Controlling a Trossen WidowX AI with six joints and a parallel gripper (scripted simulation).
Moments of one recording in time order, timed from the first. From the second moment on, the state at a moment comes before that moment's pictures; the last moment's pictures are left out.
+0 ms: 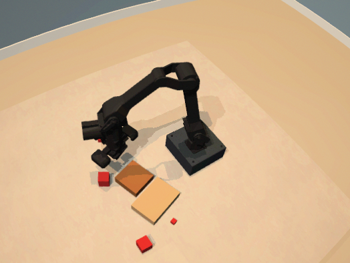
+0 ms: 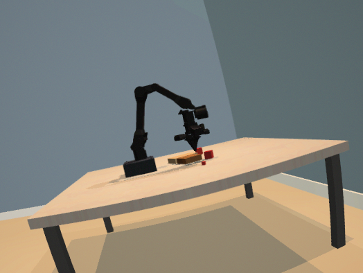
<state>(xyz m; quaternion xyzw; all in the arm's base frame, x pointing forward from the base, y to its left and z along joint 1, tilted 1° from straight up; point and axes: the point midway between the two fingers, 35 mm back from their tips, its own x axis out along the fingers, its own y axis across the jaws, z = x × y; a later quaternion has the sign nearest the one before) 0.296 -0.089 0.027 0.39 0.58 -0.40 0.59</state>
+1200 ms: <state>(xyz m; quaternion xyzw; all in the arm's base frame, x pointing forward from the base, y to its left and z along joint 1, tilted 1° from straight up) 0.291 -0.061 -0.027 0.40 0.58 -0.40 0.59</state>
